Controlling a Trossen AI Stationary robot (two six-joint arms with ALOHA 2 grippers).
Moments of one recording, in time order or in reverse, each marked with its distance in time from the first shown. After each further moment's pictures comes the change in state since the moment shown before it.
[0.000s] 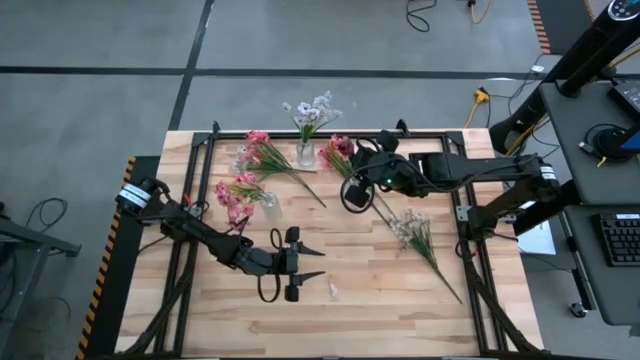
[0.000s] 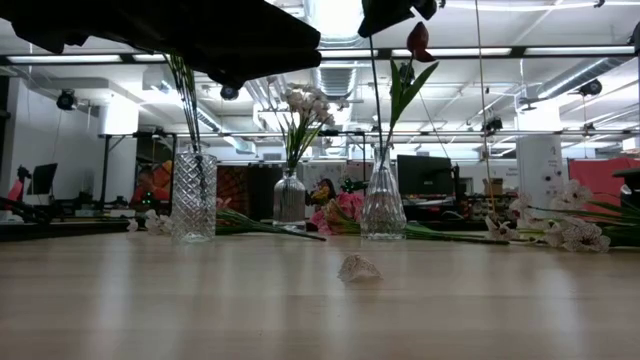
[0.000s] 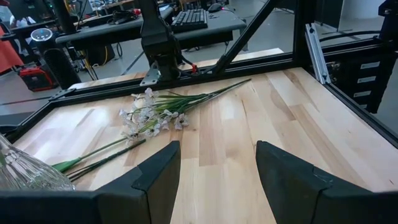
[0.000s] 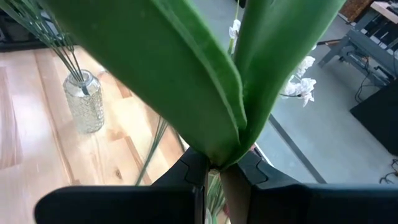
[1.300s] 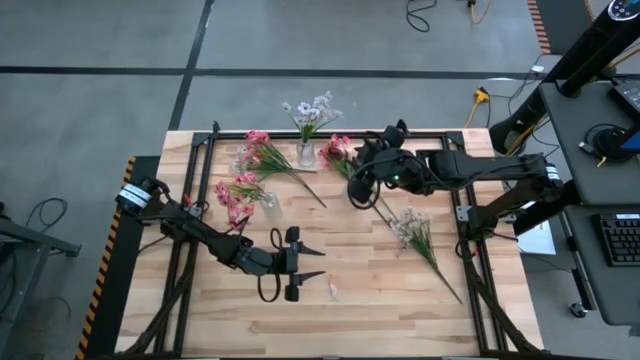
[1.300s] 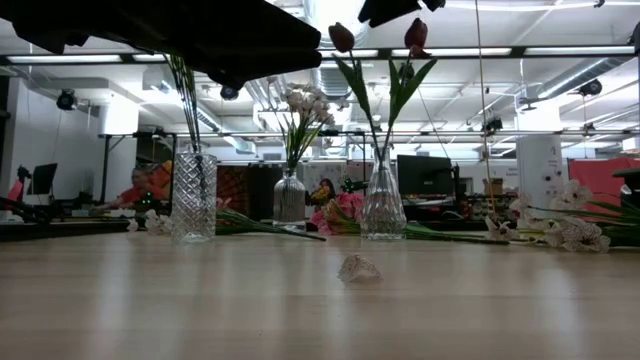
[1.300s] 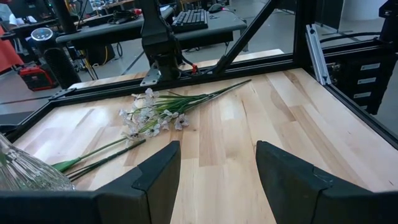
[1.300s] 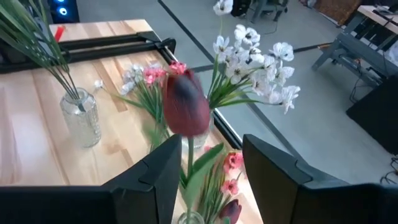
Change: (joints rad) left arm 0.001 0.000 0.000 0.002 0.000 -0.004; right arm 0.003 -0.030 0.021 -0.001 0.027 0.012
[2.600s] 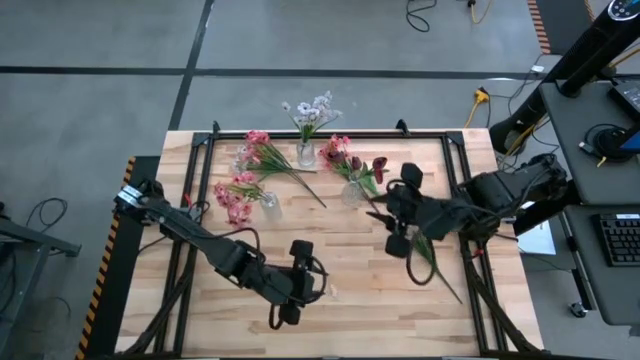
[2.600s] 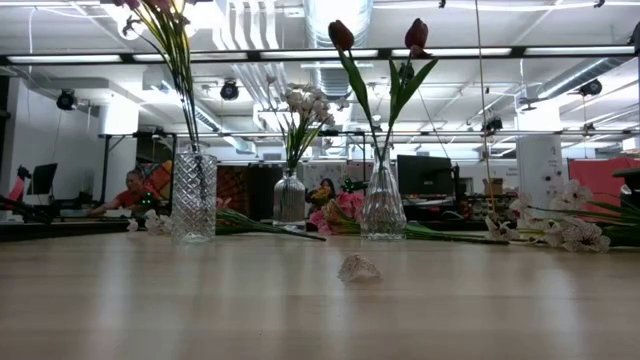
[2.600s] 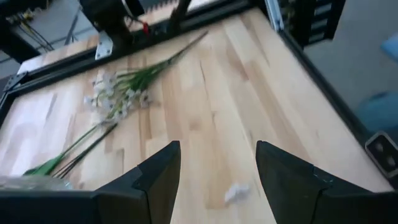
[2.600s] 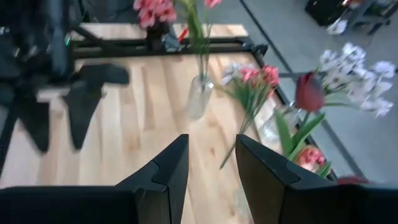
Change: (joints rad) left arm -0.084 0.000 0.614 -1.055 0.064 -0.056; right arm 0.418 -0.001 0.258 -0.379 -0.011 0.198
